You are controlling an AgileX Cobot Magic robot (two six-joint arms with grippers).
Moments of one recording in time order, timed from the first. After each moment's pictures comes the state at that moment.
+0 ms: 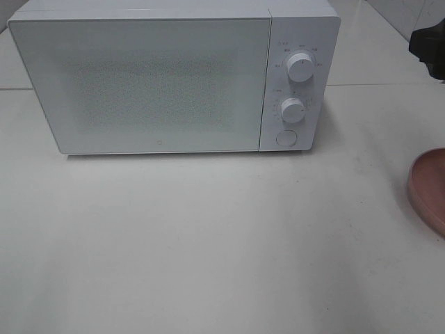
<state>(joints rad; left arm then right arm) 0.07 0.00 -0.51 -0.11 1.07 -0.02 0.09 1.09 -0.55 -0.04 -0.20 0.04</state>
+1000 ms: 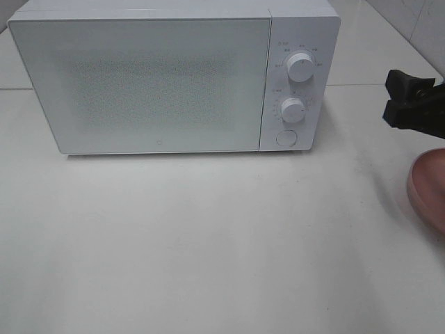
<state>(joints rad) 0.07 0.00 -0.51 -0.11 1.07 -0.02 0.24 1.31 -0.26 0.24 -0.93 -0.17</state>
